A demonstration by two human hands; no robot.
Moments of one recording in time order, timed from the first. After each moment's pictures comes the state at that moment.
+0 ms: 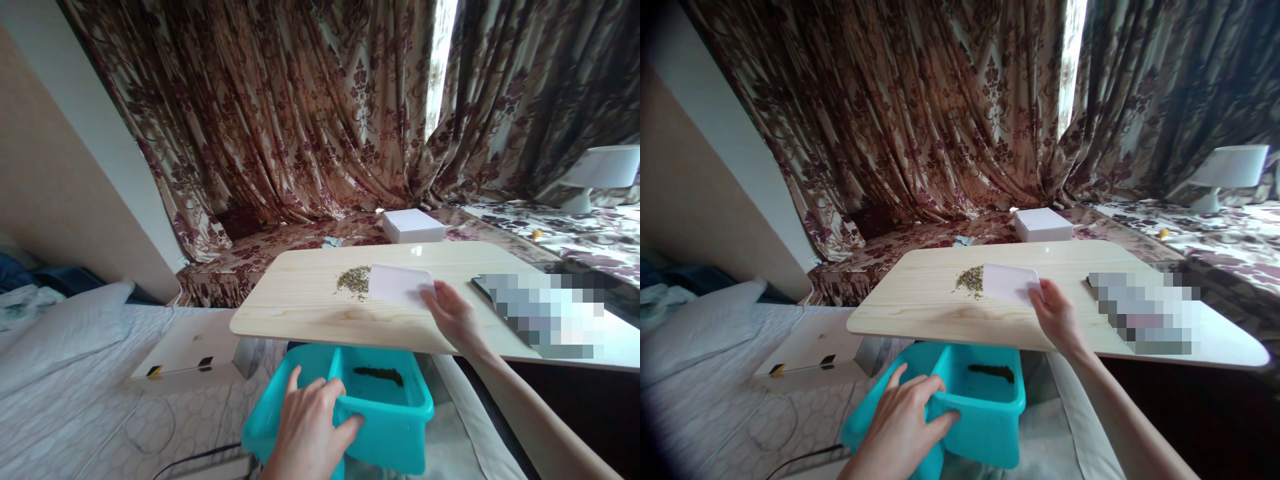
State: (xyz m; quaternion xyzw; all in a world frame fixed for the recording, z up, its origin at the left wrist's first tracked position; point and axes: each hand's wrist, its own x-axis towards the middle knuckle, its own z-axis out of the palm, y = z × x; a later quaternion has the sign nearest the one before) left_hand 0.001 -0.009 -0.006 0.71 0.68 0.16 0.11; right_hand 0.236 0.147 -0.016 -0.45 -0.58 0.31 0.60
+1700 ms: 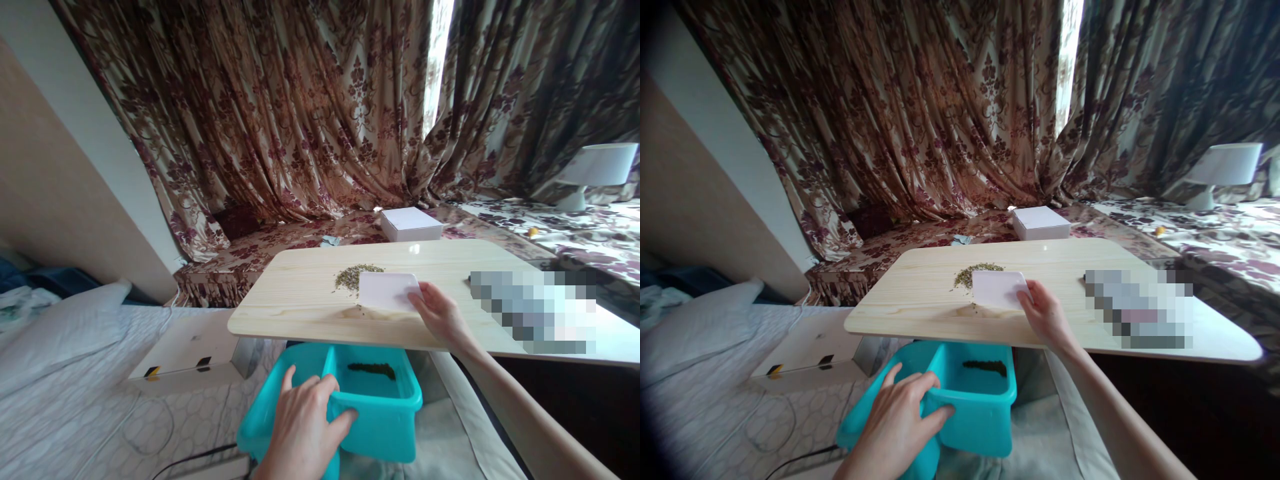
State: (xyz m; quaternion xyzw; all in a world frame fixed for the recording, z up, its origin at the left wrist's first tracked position) left_hand 0.000 -0.008 -0.009 0.70 0.68 0.16 0.11; right_hand 0.229 0.153 -0.025 -0.44 -0.62 0.33 0.56
